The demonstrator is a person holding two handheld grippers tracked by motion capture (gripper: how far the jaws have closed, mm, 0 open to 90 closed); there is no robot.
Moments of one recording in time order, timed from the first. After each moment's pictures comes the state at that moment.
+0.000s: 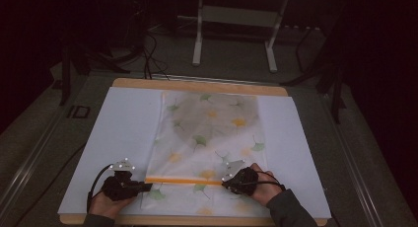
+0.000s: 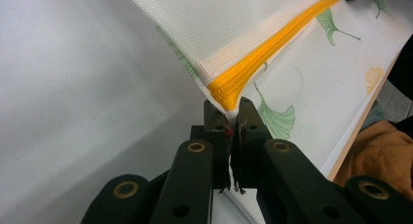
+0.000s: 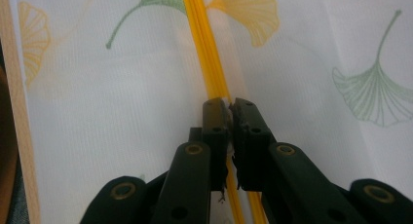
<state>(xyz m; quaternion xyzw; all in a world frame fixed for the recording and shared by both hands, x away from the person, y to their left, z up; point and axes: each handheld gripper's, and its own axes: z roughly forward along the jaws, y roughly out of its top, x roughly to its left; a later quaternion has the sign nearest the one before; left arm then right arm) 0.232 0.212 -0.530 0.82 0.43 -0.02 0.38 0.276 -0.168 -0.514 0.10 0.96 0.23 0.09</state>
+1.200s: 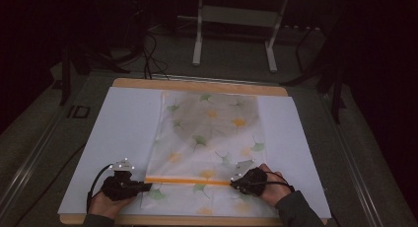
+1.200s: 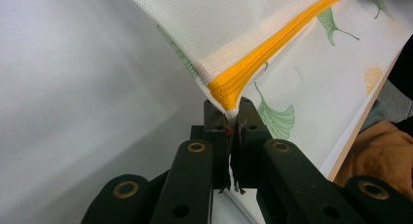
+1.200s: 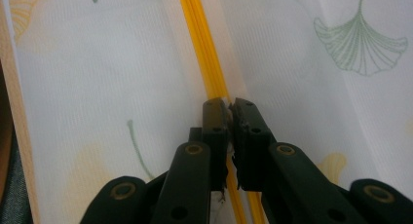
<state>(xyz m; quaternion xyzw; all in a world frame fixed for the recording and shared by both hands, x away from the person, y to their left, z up) 0.232 0.213 -0.530 0.82 0.43 -0.02 0.38 0.276 -0.193 -0.513 0.12 0.96 0.22 0.09</state>
